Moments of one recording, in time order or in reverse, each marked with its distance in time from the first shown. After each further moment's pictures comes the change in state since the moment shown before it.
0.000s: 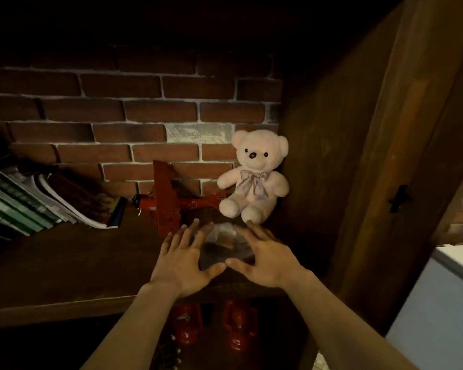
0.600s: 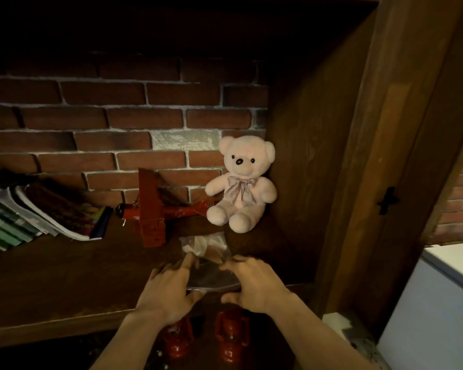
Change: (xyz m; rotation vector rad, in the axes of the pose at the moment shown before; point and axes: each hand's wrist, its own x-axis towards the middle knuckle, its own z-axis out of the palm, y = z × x) left_hand -0.009 0.011 0.010 -0.038 -0.082 -0.002; right_hand -0.006 0.009 0.020 -0.070 -0.072 -0.064
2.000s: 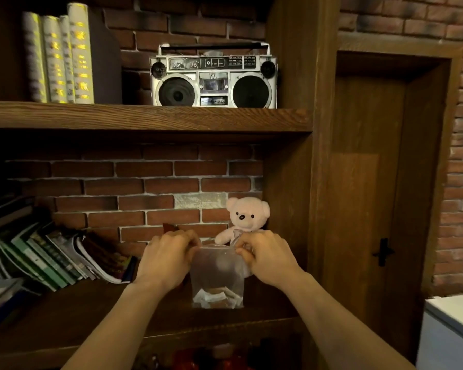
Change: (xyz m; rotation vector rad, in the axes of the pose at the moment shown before) left_hand -0.086 0.051 -0.169 0.064 0.573 0.093; right_hand -0.067 -0.077 -0.172 -0.048 0.527 -0.071
